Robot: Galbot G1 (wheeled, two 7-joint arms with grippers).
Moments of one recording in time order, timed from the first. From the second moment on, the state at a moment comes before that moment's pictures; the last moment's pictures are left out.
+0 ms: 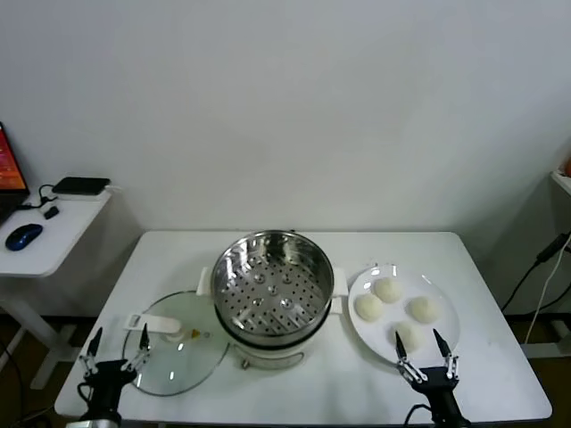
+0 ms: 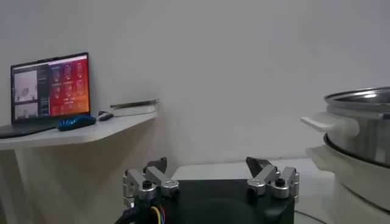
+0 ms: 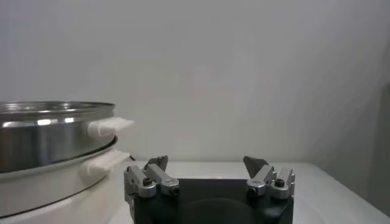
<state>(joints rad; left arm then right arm) 1.66 -1.61 -0.88 -1.96 -0.04 -0.15 0.14 -1.69 1.32 0.60 1.90 0.24 0.27 -0.02</state>
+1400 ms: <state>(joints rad) 1.67 -1.61 -0.84 -1.93 -0.01 -0.20 0.14 -0.35 0.53 -0.32 1.61 0.23 -0.45 -0.59</state>
